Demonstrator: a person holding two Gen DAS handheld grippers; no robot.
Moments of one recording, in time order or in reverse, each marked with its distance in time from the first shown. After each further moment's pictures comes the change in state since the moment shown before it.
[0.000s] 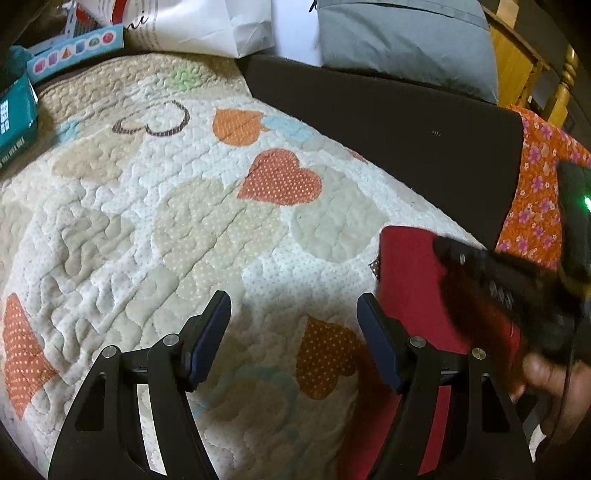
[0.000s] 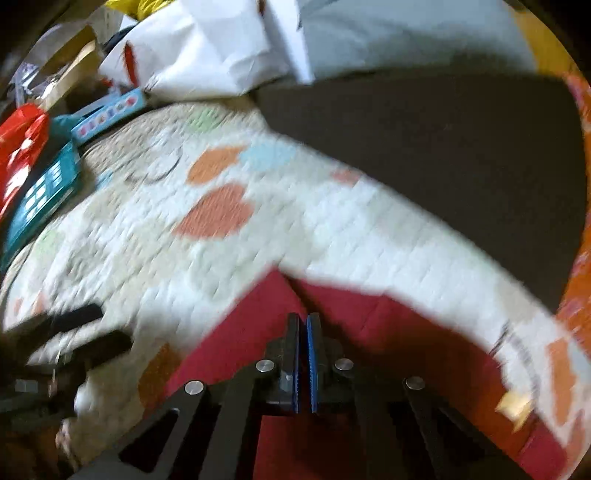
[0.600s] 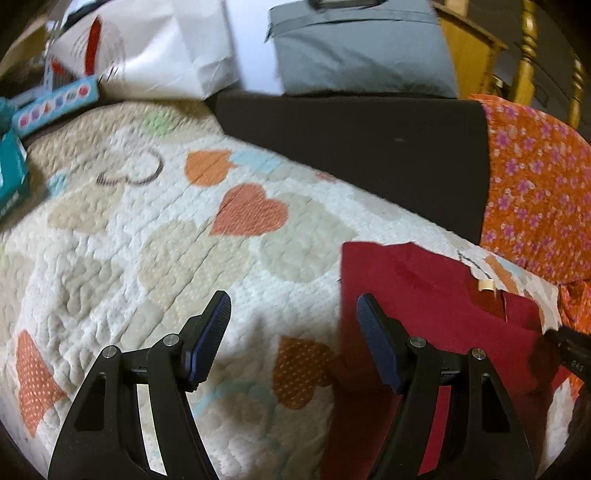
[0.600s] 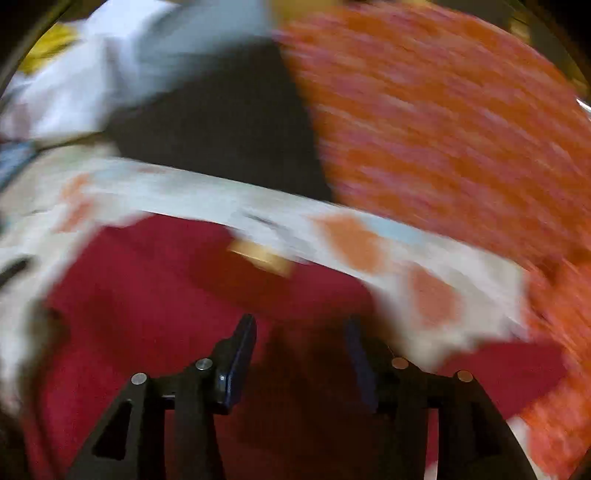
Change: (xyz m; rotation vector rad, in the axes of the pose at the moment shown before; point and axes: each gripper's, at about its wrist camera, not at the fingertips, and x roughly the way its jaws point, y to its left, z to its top) left arm -0.021 -0.033 -0.002 0.146 -0.126 -0.014; right arm -0.141 -0.121 -0.136 0.324 0.048 -0.485
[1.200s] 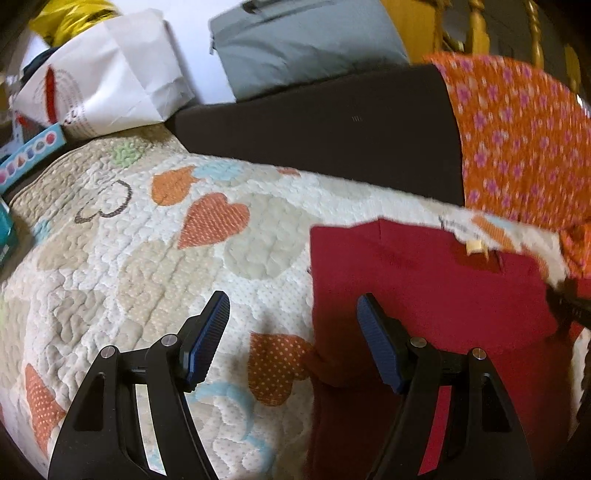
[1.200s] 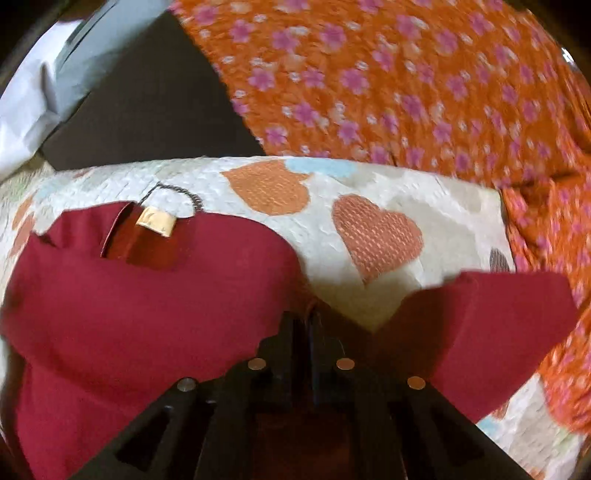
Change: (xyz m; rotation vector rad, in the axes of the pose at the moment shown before) left arm -0.001 -0.029 -0.009 0.154 -0.001 -0.012; right arm 0.037 -0.054 -0.027 0.191 0.066 -0.019
